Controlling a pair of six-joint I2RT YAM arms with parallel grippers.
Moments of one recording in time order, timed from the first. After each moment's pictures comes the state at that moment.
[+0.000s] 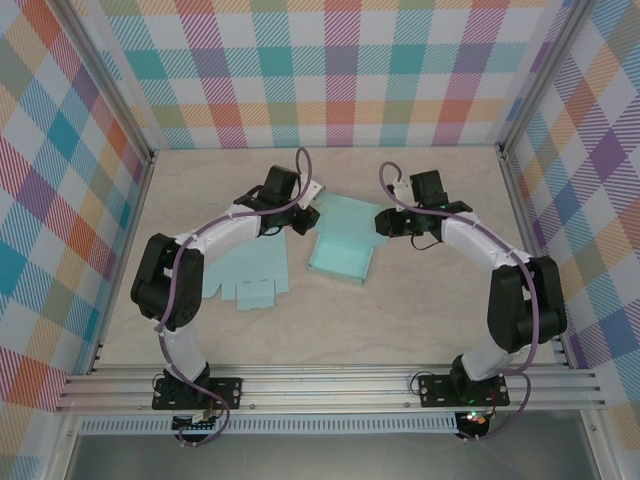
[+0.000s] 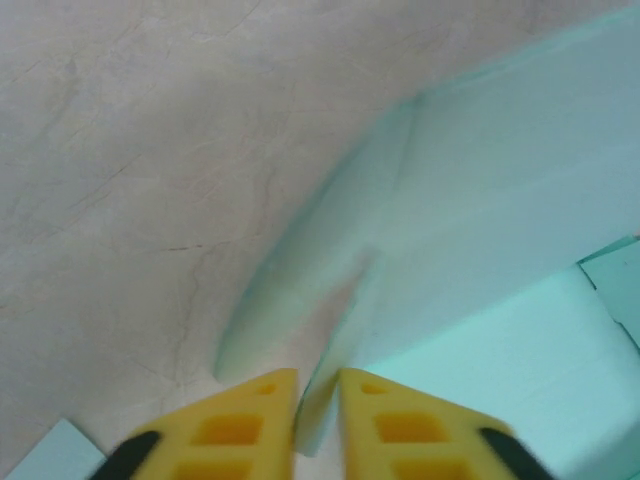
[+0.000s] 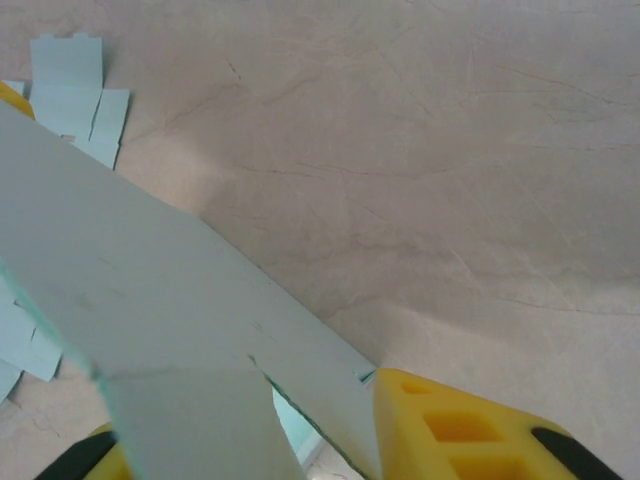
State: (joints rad) left arm -0.48 1.83 1.35 -0.33 0.21 0.15; right arm 0.29 1.60 1.12 -0.44 -0.37 0.13
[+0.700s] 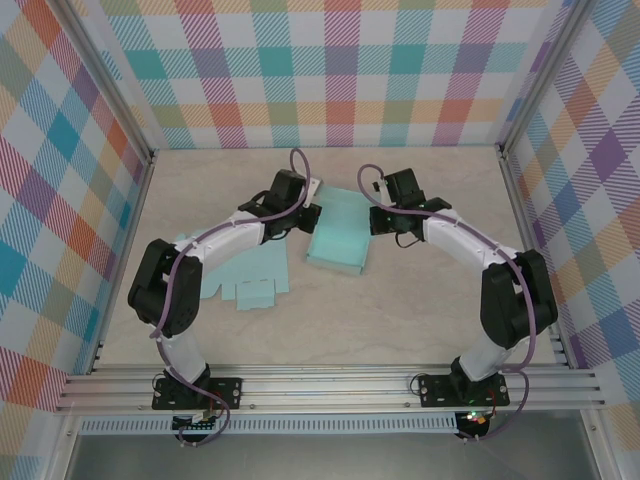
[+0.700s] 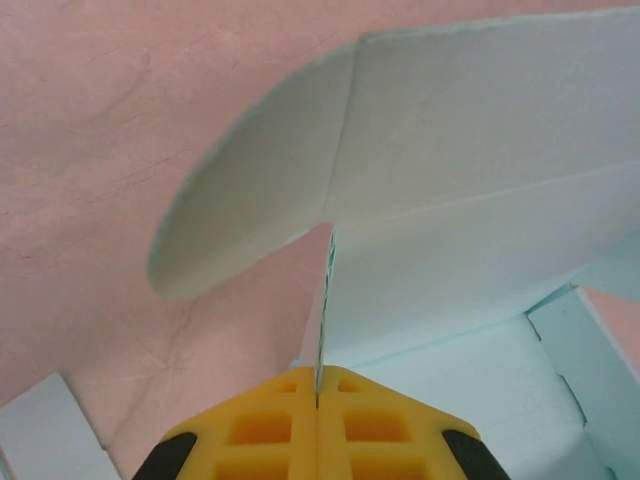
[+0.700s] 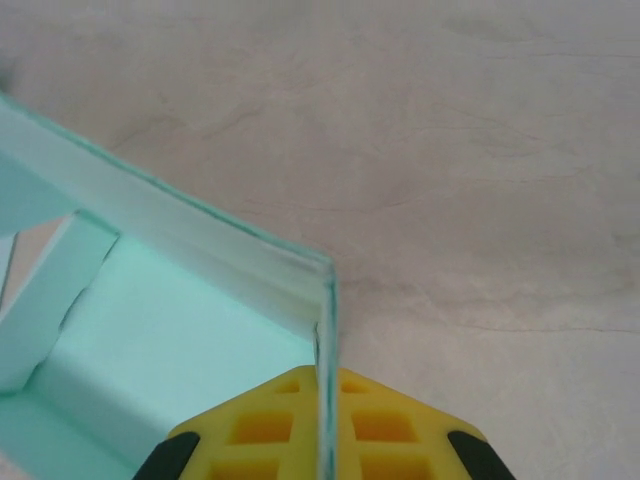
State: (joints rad) left arm -0.56 1.78 1.29 -0.25 0.02 -0.12; right arm 0.42 1.65 1.21 -0.46 -0.04 0.23
